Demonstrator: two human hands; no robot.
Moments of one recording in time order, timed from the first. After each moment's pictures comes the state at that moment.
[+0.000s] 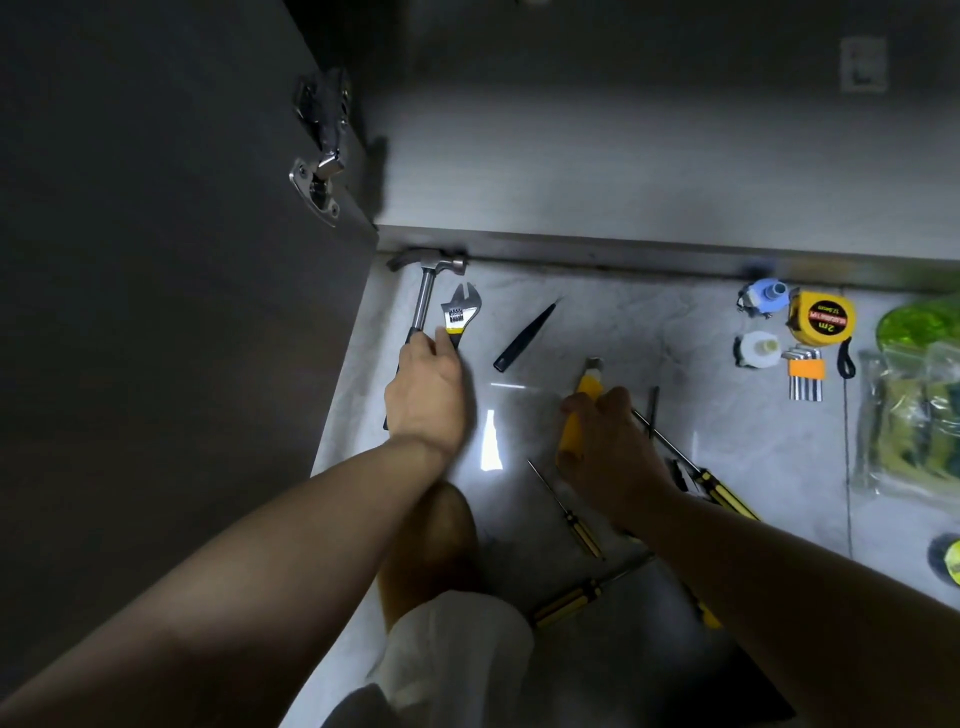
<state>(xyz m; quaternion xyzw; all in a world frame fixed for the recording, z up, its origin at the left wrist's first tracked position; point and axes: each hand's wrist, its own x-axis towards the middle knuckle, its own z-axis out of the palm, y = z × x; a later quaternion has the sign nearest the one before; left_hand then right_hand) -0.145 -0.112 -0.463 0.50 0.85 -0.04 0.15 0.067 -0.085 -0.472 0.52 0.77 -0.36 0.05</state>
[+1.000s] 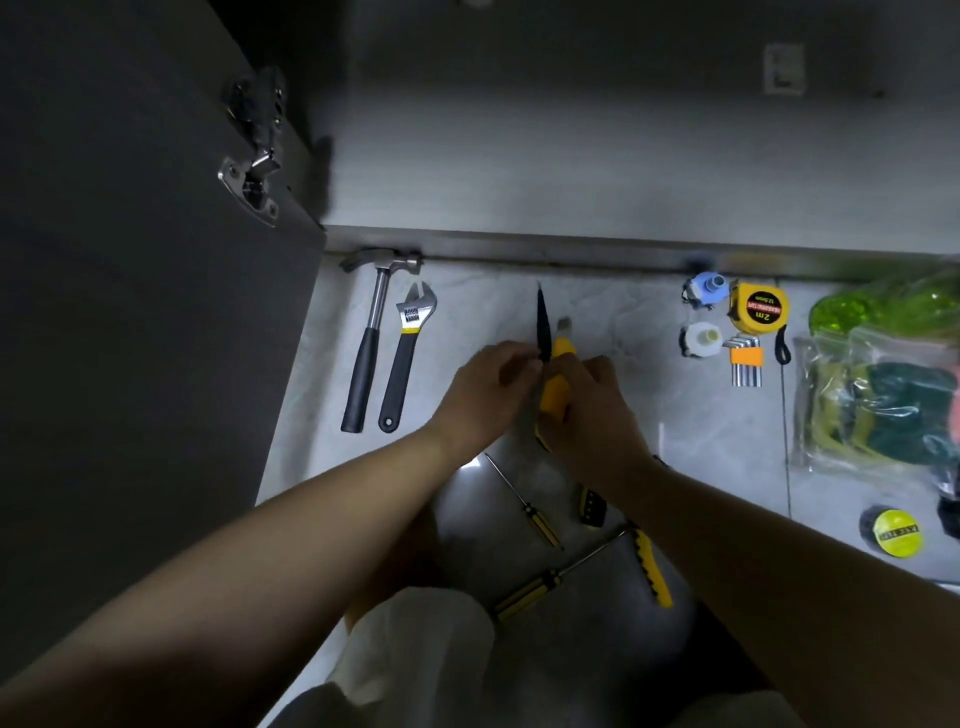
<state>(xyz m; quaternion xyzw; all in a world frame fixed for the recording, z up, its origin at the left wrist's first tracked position) -0.074 -0.083 -0.452 0.45 0.71 0.28 0.47 0.081 -0.063 -0.452 0.54 0.72 -0.42 -0.09</state>
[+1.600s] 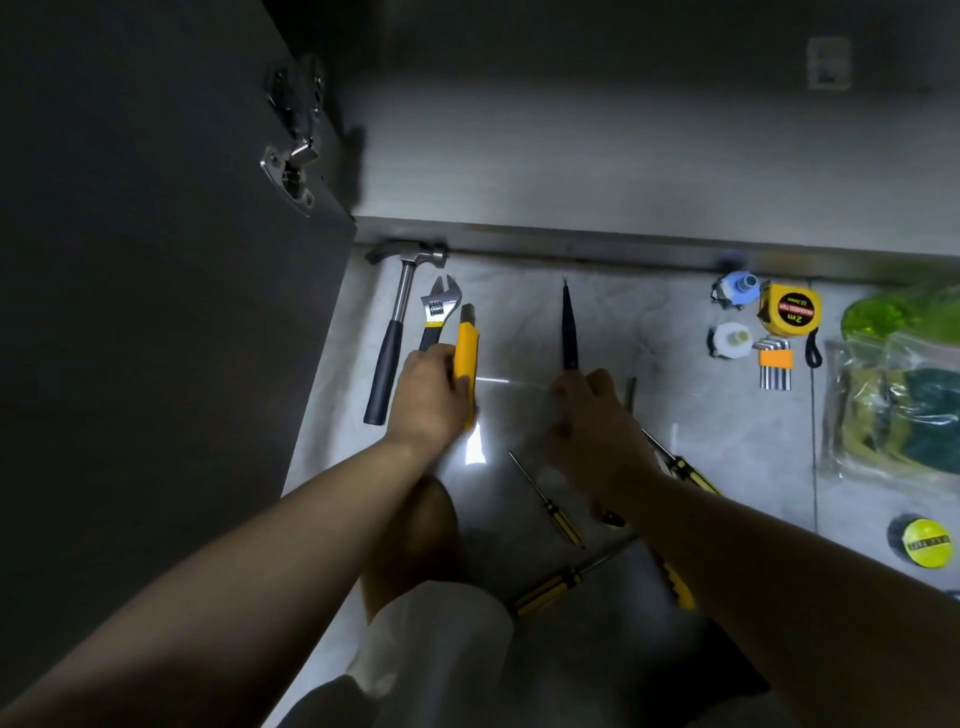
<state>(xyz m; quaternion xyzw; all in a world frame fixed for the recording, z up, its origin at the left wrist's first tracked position) -0.133 -0.112 -0.461 0.40 0.83 0.17 0.35 0.065 -0.076 -0.451 0.53 0.76 -0.37 0.03</state>
